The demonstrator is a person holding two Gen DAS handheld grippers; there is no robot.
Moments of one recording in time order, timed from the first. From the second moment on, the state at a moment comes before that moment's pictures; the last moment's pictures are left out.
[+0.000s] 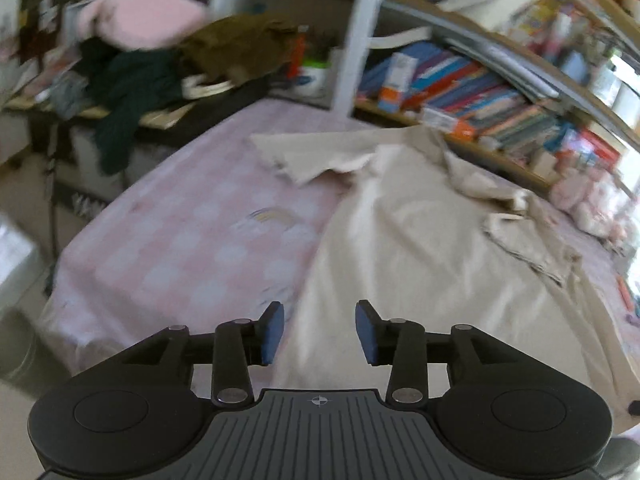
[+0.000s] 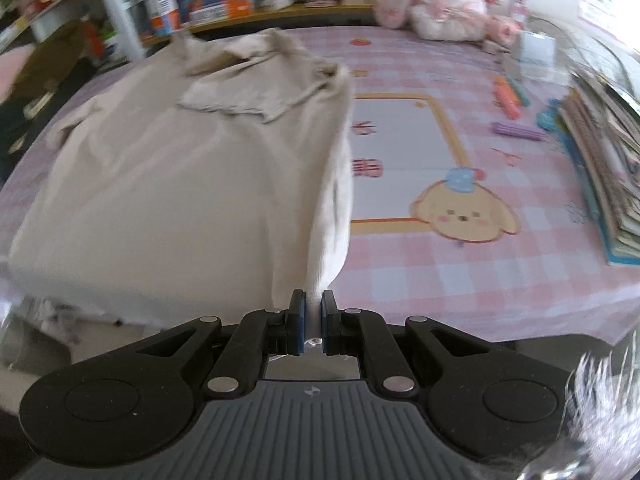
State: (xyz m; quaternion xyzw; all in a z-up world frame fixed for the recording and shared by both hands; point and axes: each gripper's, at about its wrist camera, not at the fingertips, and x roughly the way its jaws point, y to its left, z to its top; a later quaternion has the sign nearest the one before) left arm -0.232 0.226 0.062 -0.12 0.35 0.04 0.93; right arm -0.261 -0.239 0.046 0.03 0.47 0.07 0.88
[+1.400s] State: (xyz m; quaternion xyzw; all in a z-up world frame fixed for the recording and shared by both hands) left arm -0.108 0.180 -0.003 -0.04 0.40 0.17 0.90; right arm -0.099 -0.205 0.048 -0.07 0.41 0.17 0.89
